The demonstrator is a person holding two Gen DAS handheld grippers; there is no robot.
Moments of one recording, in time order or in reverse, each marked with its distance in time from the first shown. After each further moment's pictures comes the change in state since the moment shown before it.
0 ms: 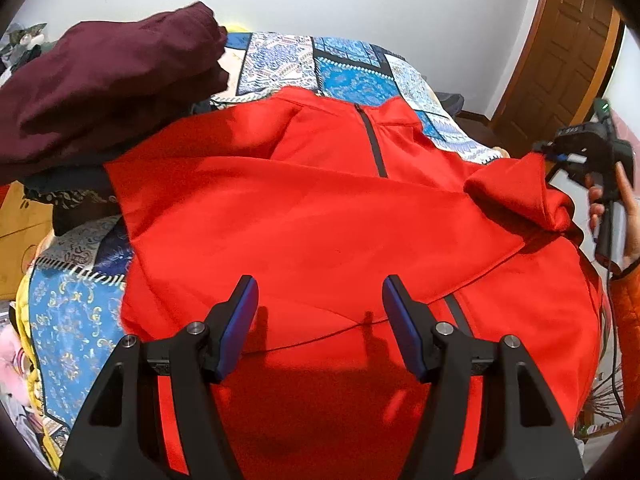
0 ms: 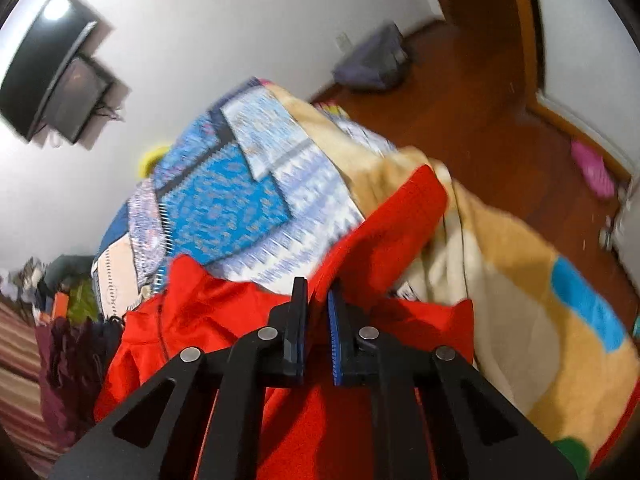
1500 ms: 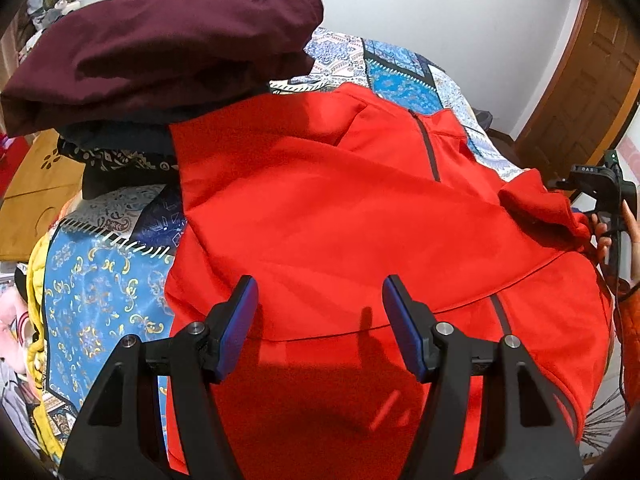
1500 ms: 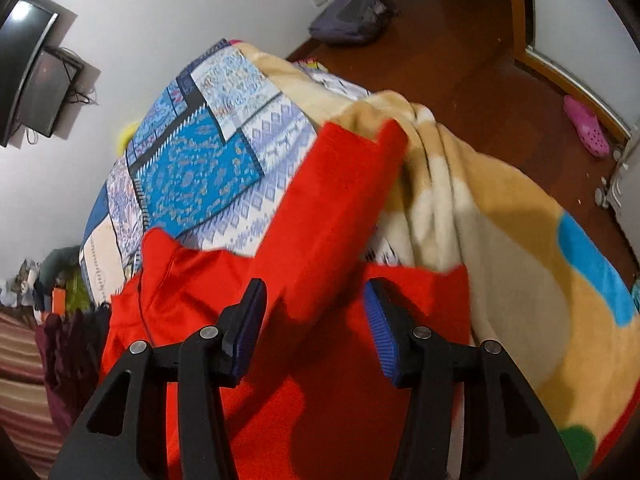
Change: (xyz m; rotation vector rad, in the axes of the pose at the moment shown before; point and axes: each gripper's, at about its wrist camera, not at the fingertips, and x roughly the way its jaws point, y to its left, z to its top) left arm -0.005 0.051 -0.011 -0.119 0.012 0.045; right arm 0.037 -0.023 -0.008 0.100 0.181 -0.035
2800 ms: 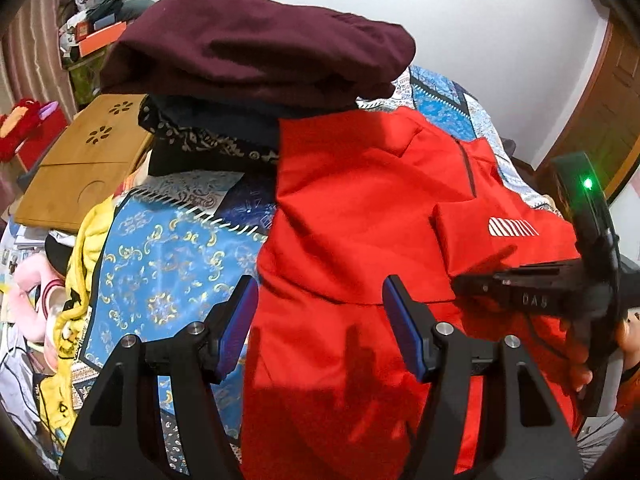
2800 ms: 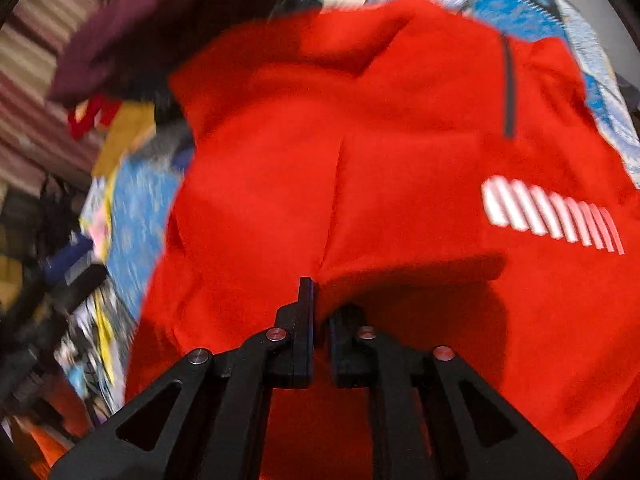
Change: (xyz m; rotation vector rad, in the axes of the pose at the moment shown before) left arm -0.049 0.061 -0.022 -0.097 -0.057 0.064; right arm 0.043 0.203 -0.259 -0.926 0.437 0.104
